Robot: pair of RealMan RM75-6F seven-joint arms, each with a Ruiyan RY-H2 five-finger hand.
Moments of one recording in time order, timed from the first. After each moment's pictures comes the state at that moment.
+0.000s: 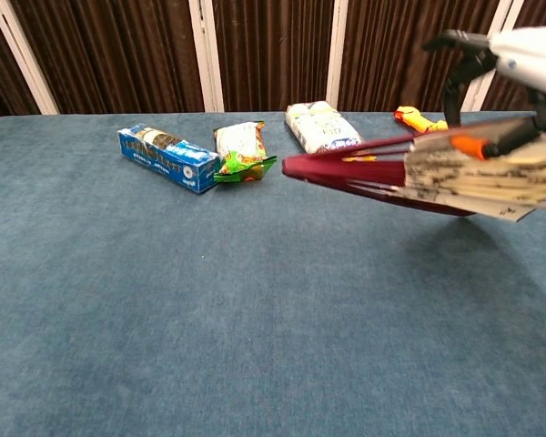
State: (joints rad) left arm -0.08 -1.23 -0.05 -1.70 1.48 1.46 0.06; right arm 0.53 -1.32 0.25 -1.62 -1.50 1.14 -0.21
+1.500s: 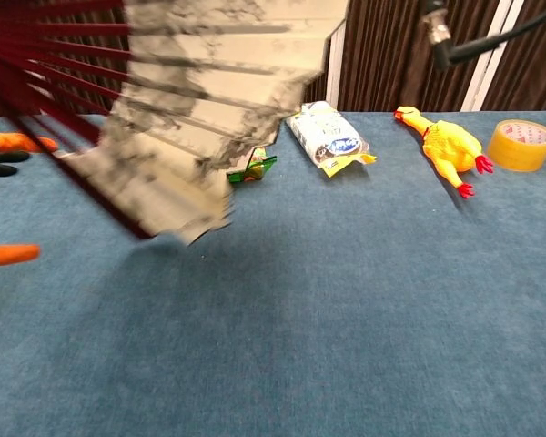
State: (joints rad) left arm -0.29 -1.47 -0.08 -1.54 1.53 1.28 -0.29; right arm 1.09 -1.32 0.51 -2.07 -0.80 1.06 -0.60
